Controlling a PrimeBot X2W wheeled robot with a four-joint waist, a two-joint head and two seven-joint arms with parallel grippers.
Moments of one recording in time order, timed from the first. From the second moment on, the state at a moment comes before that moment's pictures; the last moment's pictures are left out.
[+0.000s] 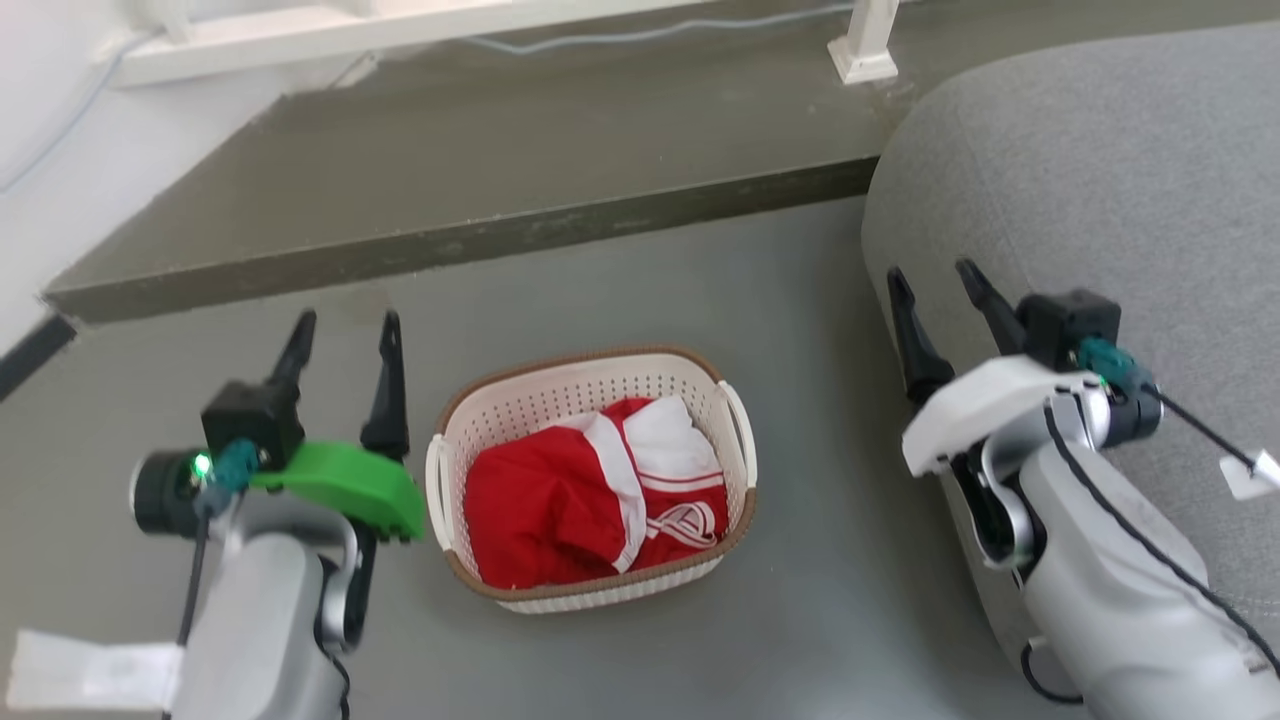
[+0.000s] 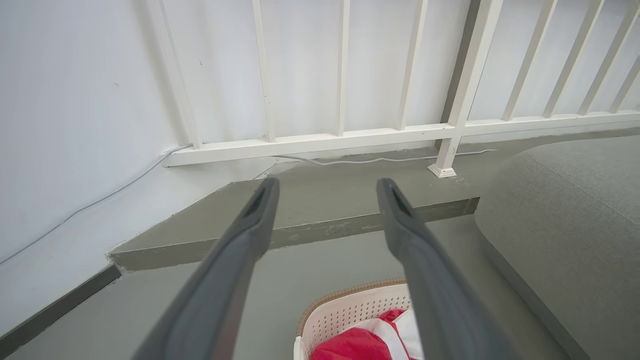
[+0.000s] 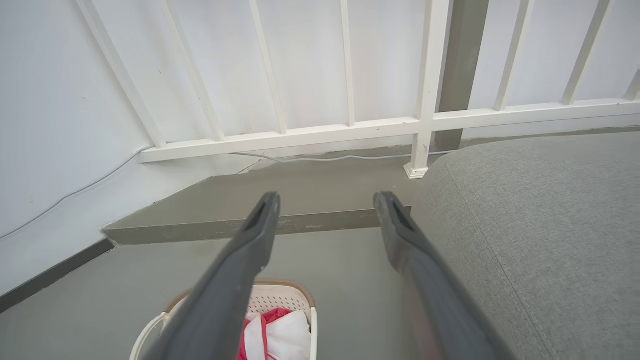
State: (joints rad) left arm -0.36 0.10 -0.29 0.40 -0.34 0.04 -0.25; right arm -0.45 -0.18 0.47 0.54 0.47 -0.10 -0.25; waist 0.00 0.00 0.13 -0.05
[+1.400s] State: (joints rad) left arm 0.05 0.08 -0.28 0.15 -0.27 0.08 -0.25; right arm -0.03 -0.19 0.35 0.29 0.35 -0.12 -0.25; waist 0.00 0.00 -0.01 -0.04
